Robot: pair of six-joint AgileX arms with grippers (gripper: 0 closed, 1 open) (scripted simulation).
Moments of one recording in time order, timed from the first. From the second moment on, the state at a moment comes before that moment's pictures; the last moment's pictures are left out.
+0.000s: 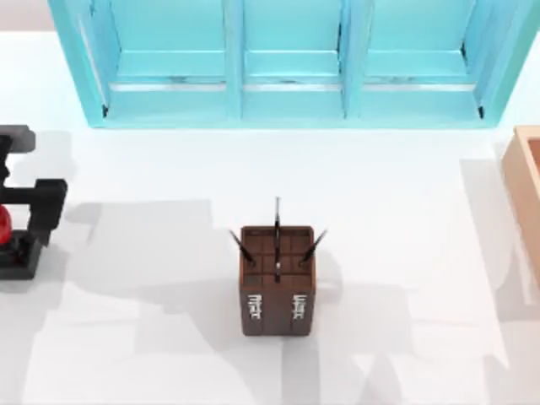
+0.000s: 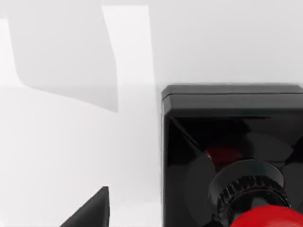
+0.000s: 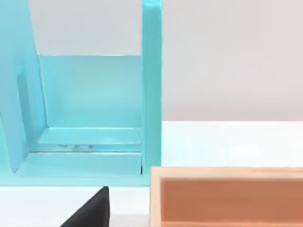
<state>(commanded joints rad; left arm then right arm) 0.07 1.90 1.25 -0.92 0.00 0.09 0.00 0.00 0.00 0.00 0.00 0.00</state>
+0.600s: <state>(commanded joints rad) 0.07 1.90 1.25 -0.92 0.00 0.09 0.00 0.00 0.00 0.00 0.00 0.00</state>
